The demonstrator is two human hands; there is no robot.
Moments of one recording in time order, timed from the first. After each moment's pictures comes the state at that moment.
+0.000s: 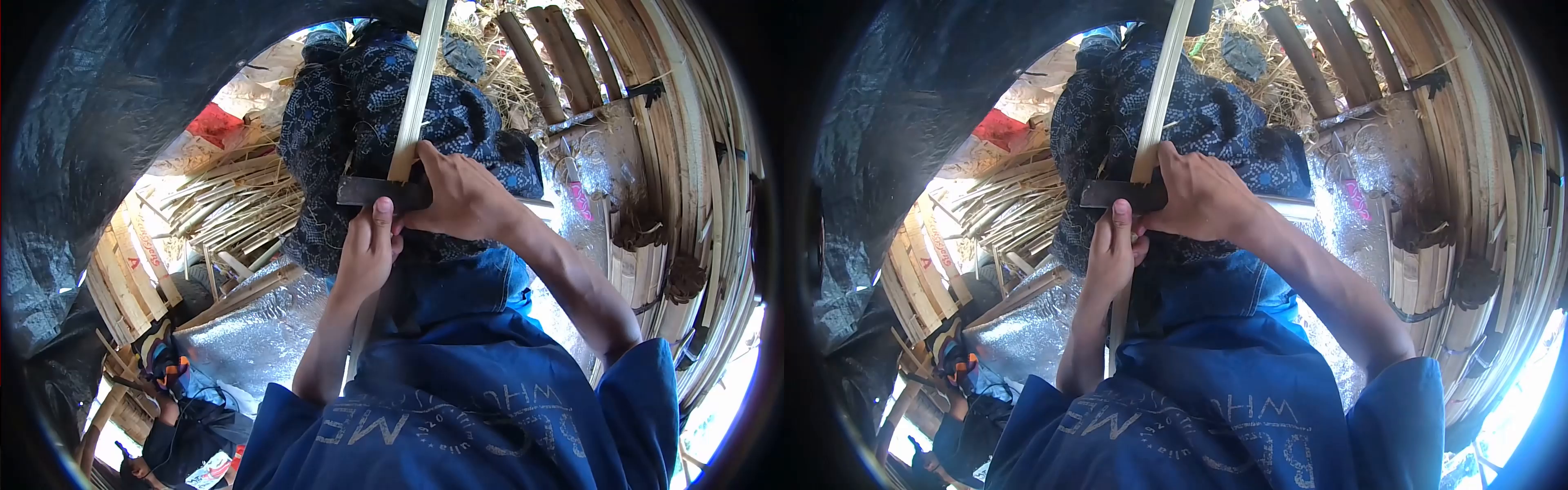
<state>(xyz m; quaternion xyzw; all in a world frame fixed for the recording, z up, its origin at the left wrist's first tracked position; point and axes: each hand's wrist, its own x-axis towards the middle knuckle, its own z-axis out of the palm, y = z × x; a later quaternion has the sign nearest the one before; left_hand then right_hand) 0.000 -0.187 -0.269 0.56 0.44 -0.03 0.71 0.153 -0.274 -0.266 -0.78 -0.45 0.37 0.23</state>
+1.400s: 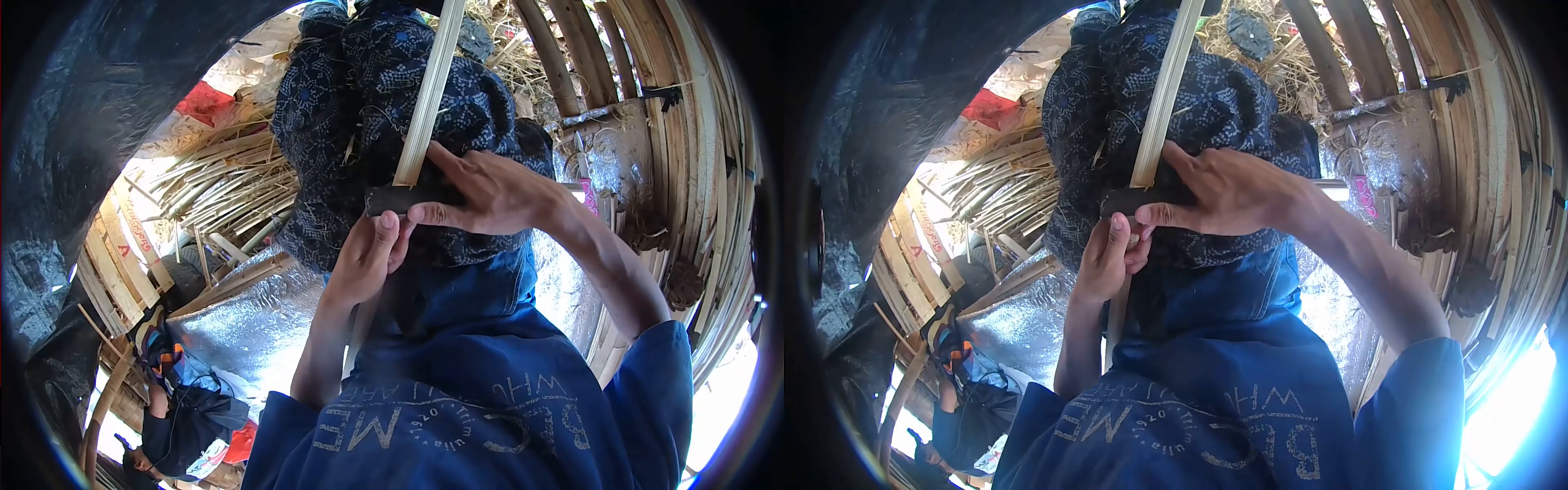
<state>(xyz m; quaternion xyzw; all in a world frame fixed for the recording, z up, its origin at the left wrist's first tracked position) -0.015 -0.178 -0.274 0.52 0.32 -0.08 0.79 0.180 -0.269 -0.252 -0.68 -0.44 0.58 0.09</state>
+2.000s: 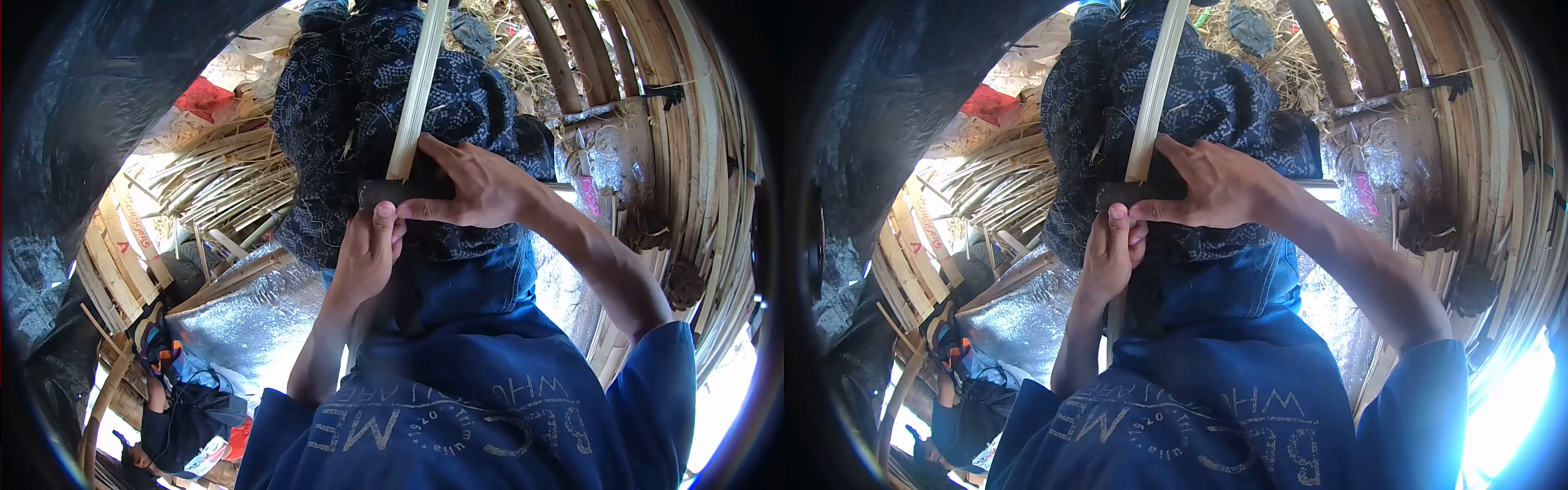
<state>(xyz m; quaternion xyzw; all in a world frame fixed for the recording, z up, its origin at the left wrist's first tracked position) -0.016 -0.186 -0.278 0.57 0.40 -0.05 0.71 0.169 -0.272 -0.277 -0.70 -0.49 0.47 0.22</state>
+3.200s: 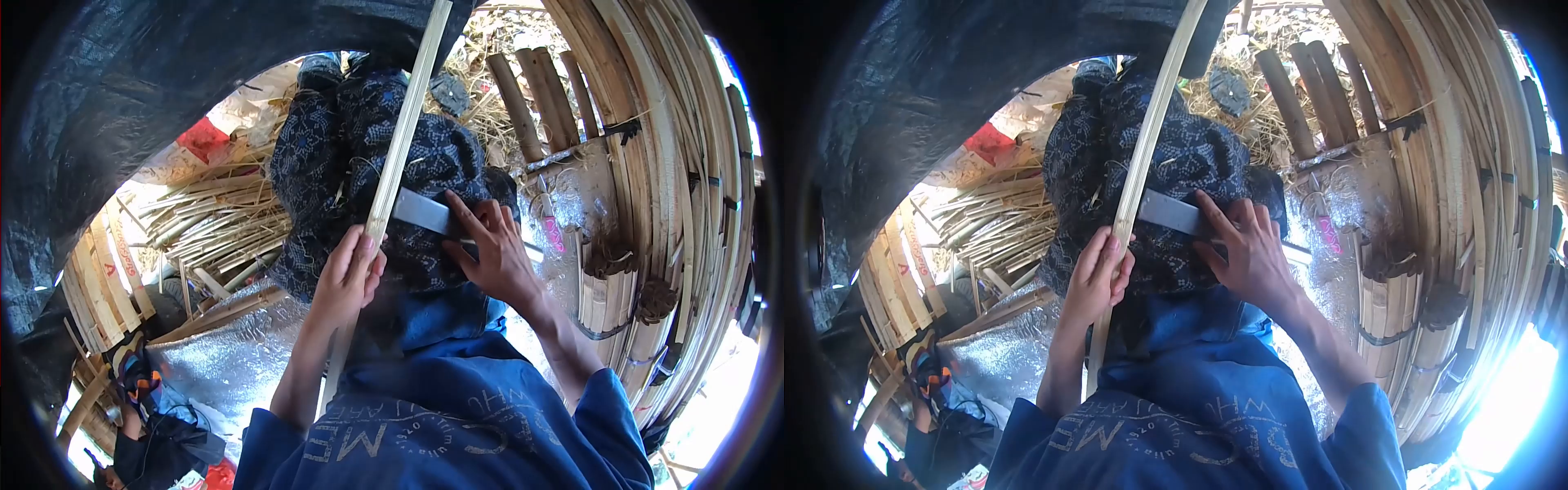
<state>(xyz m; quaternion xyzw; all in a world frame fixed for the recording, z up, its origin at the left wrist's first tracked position) -0.014 -0.170 -0.266 0.51 0.35 -0.07 0.78 0.146 -0.343 -0.257 -0.84 -0.43 0.24 0.21</state>
